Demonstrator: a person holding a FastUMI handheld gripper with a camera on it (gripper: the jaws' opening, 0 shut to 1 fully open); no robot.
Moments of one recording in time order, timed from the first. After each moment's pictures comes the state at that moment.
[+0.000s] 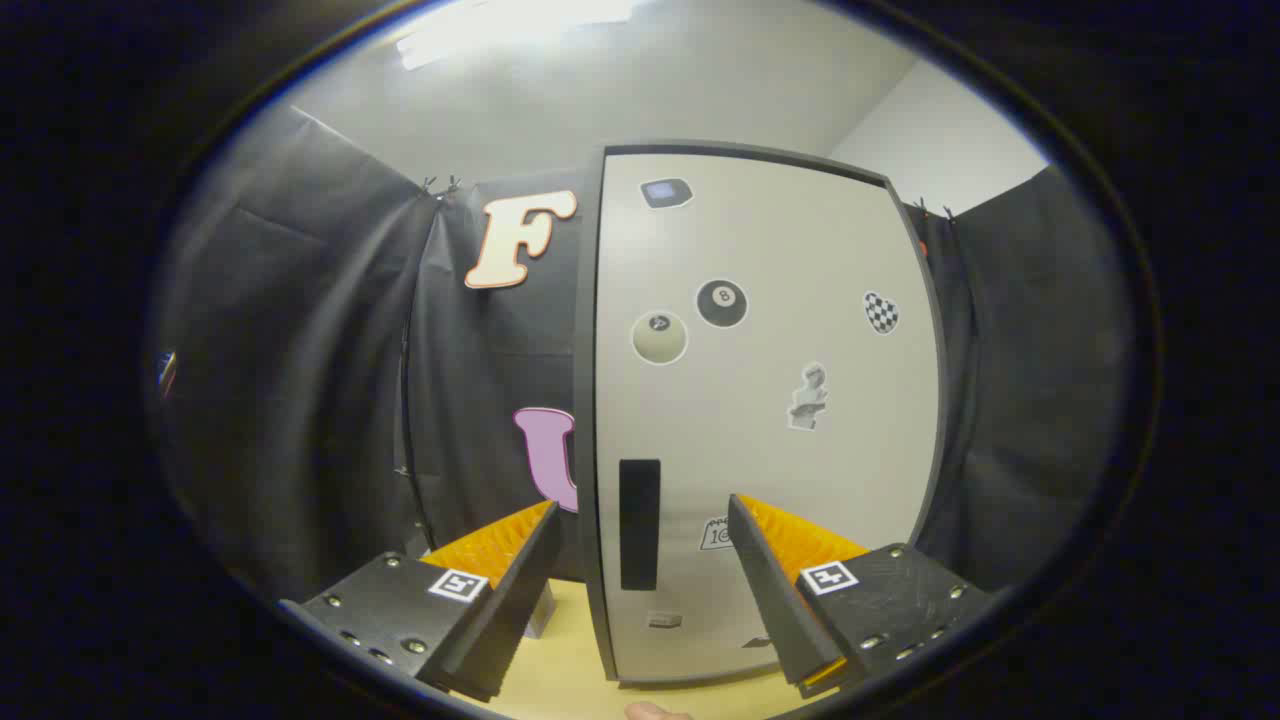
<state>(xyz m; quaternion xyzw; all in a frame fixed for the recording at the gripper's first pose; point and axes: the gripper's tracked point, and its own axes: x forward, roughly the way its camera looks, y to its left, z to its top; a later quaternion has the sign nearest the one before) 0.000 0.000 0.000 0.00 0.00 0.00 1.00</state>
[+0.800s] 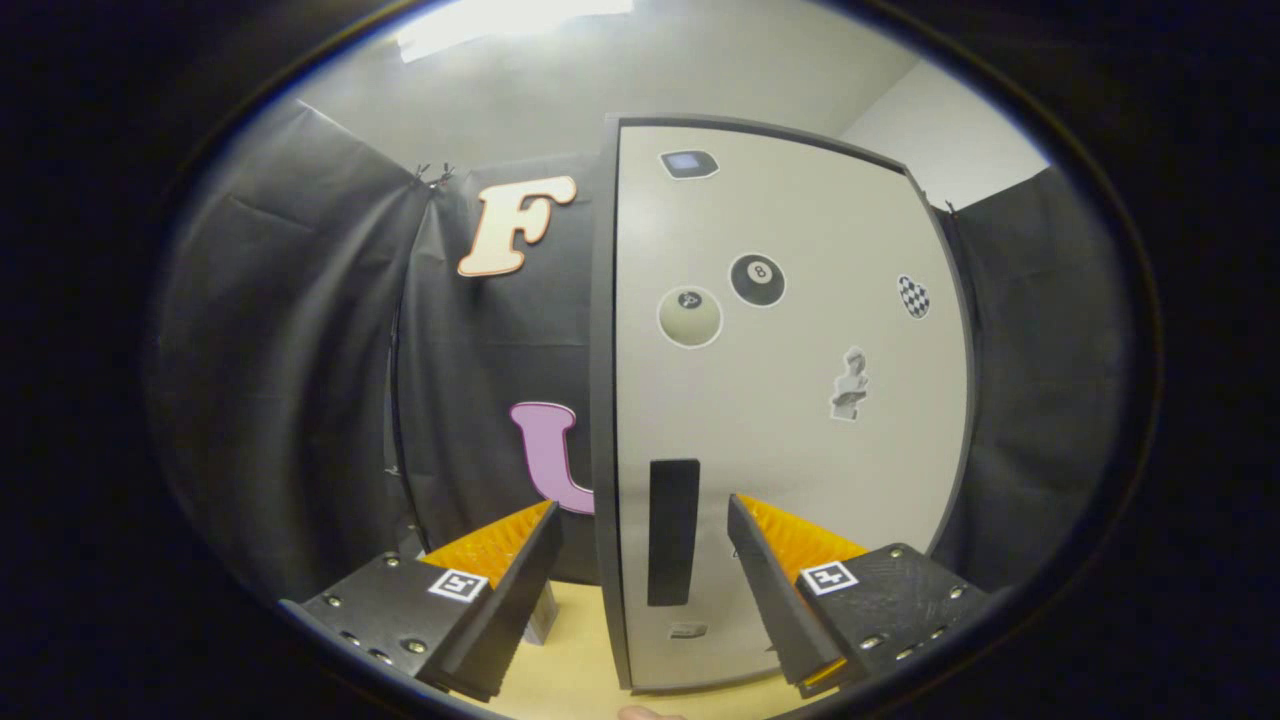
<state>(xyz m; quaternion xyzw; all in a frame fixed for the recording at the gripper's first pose) 0.038 0.016 -0.013 0.00 0.01 -0.01 1.00</state>
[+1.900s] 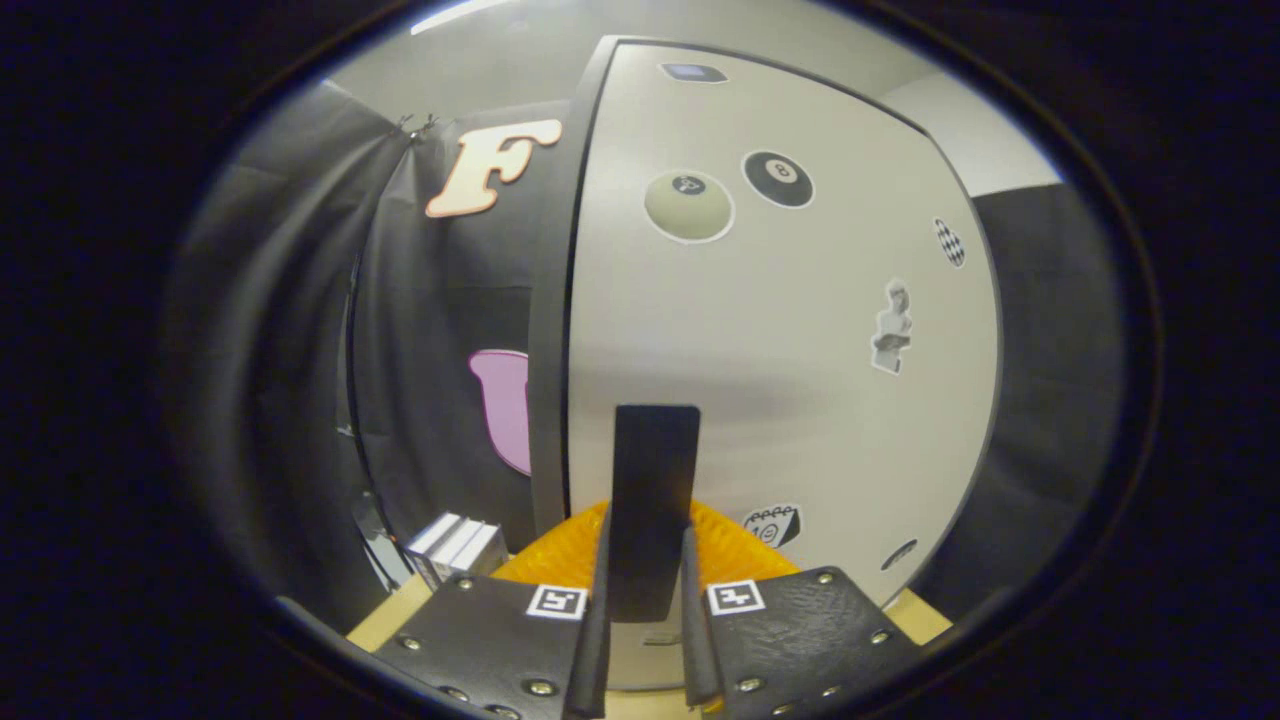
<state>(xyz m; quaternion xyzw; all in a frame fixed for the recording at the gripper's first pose) 0.118 -0.006 -0.072 0.00 0.08 -0.05 1.00</state>
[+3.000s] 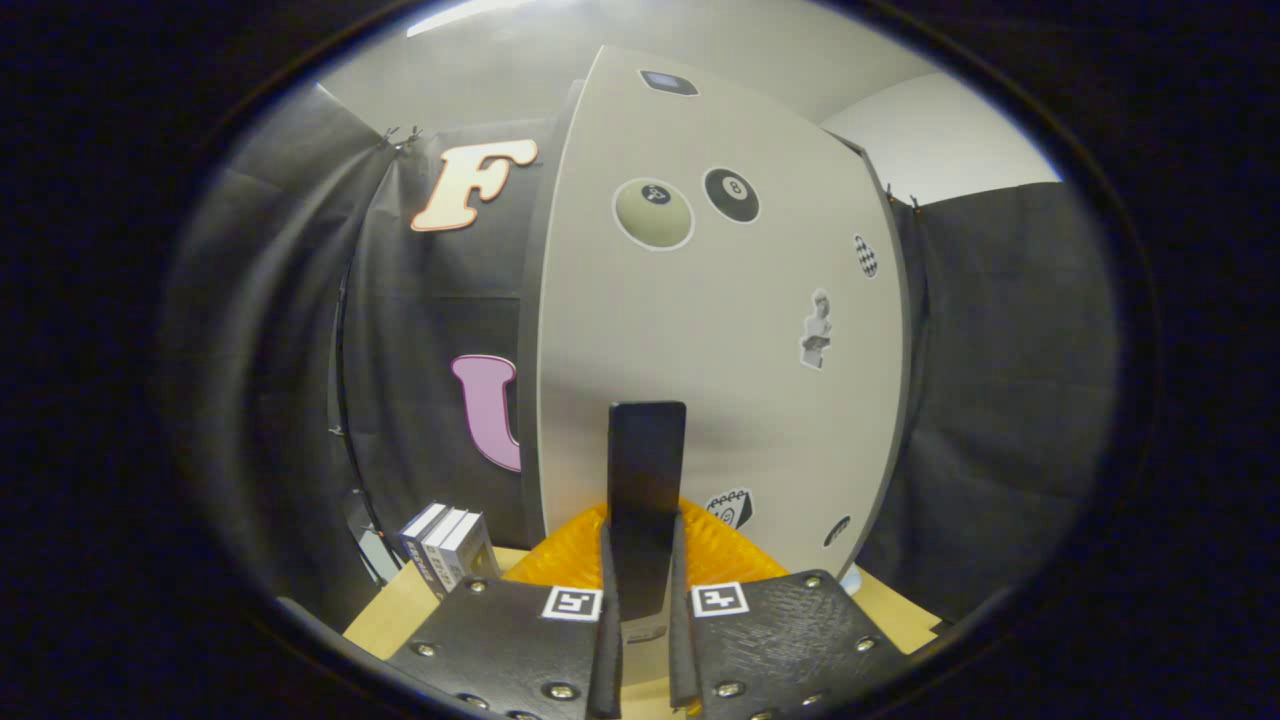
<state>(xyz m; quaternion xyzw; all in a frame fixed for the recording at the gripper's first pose) 0.024 -0.021 -0.049 -0.02 0.06 -0.10 0.99</state>
